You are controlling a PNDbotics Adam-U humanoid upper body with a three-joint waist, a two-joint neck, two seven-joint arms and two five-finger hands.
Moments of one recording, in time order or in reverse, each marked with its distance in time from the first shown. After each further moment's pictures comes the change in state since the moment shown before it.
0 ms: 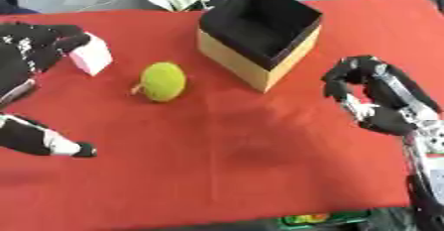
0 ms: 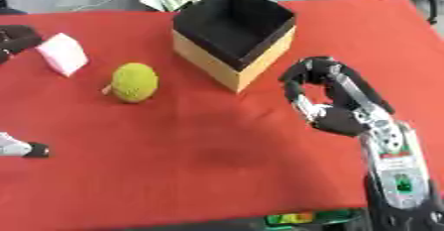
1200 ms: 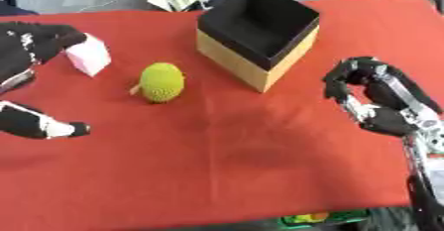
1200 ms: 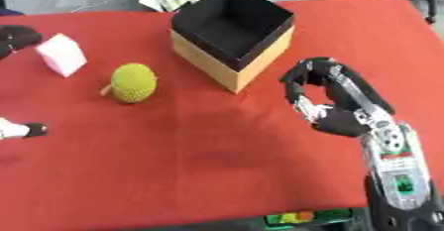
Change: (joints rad) left arm -0.170 0.102 -0.036 0.224 0.139 0.012 -0.112; right arm 0.001 -0.001 0.000 0.002 0.000 -0.001 0.009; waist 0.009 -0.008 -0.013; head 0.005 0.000
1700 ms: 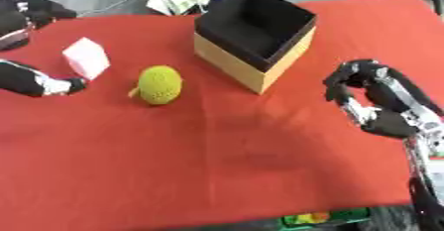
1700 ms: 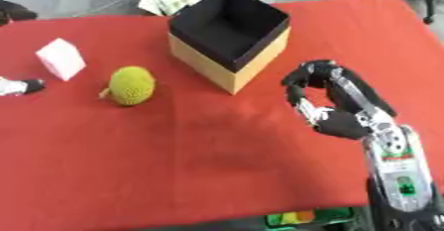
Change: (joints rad) left arm -0.211 -0.034 -0.002 0.270 0.083 0.150 -0.163; right arm 0.009 -0.006 0.001 0.006 -0.003 -0.003 0.008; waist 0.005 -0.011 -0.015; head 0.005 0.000
